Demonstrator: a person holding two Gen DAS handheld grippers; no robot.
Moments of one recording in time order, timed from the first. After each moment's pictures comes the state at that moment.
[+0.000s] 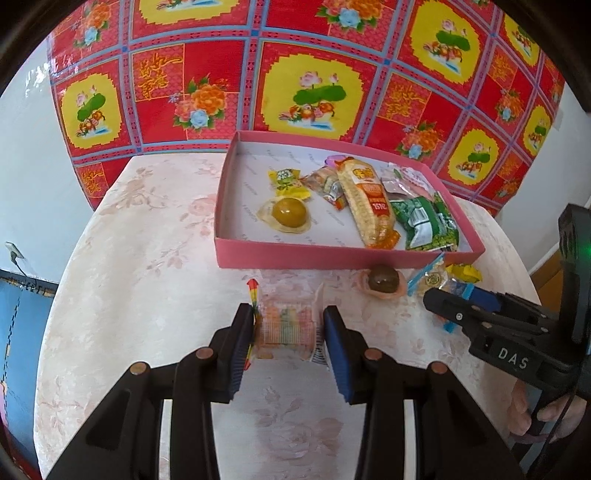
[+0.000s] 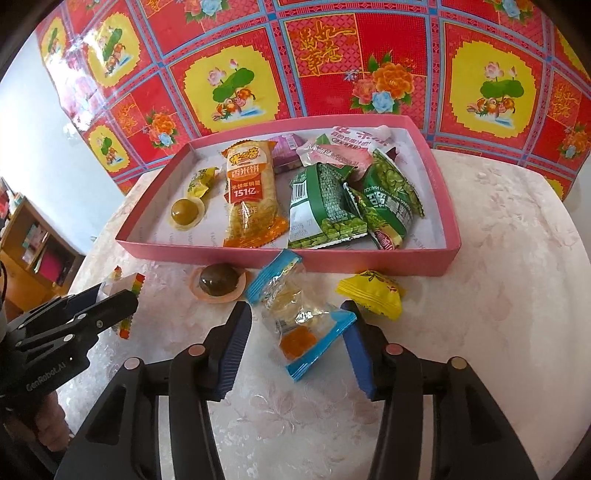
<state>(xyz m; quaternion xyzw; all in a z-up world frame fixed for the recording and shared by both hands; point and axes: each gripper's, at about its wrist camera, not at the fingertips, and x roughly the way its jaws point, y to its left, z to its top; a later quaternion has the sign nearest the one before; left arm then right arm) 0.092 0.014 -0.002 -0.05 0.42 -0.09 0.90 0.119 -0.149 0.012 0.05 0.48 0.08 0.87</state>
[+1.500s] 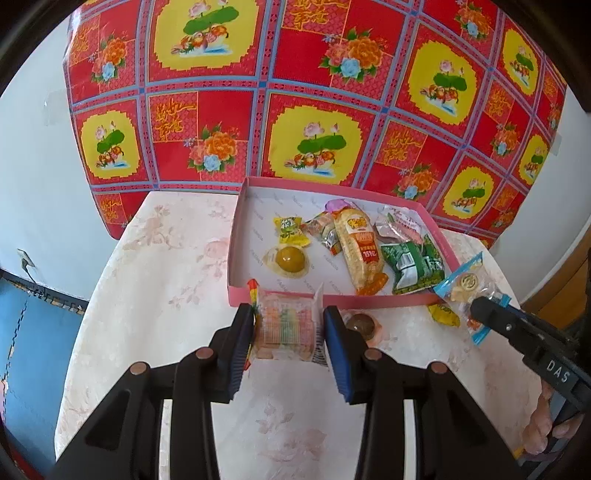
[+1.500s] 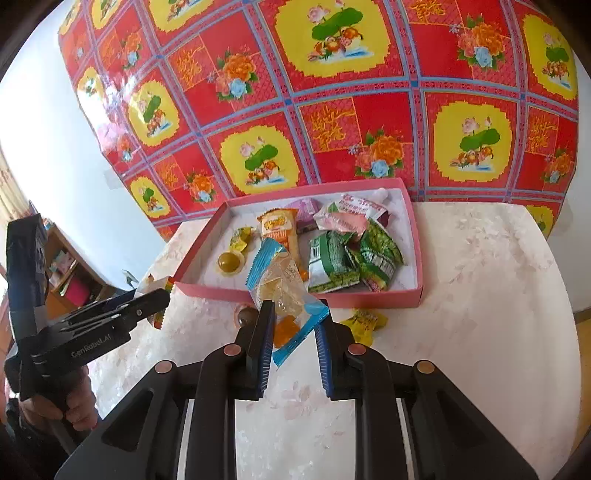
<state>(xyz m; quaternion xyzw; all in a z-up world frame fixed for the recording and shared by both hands) 0.087 0.017 0.037 -0.06 0.39 -0.07 0.92 0.087 -0.169 0.070 0.09 0.39 0.11 0.91</state>
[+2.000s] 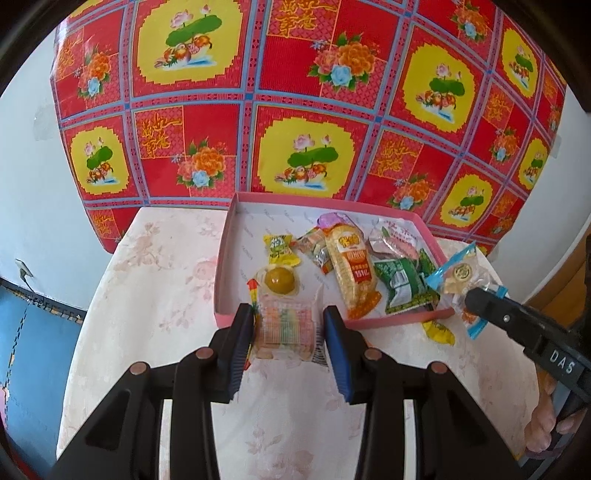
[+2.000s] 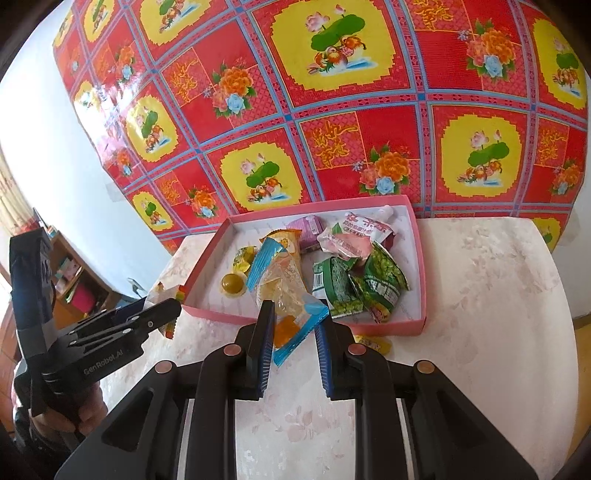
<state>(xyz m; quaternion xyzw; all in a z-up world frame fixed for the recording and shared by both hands) 0.103 0.009 0.047 -0.06 0.38 -0.07 0.92 0.110 -0.171 0.081 0.10 0.39 0.12 0.91</state>
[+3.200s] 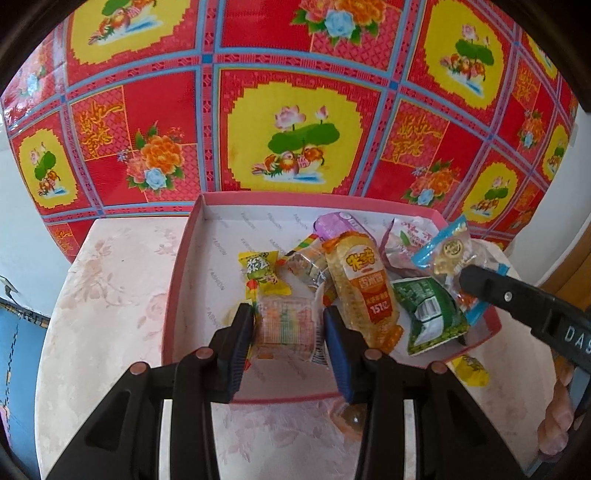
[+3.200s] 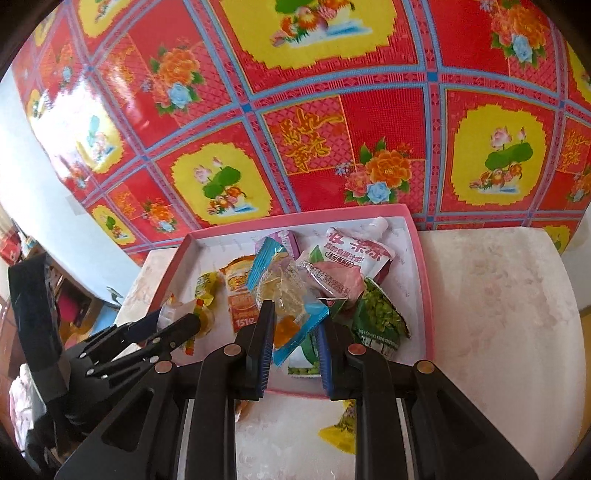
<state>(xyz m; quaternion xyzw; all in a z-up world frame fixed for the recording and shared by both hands) 0.174 -0.013 0.008 -0.04 0.40 -0.09 0.91 0.180 -0.165 0.067 0.11 0.43 0.08 0.89</state>
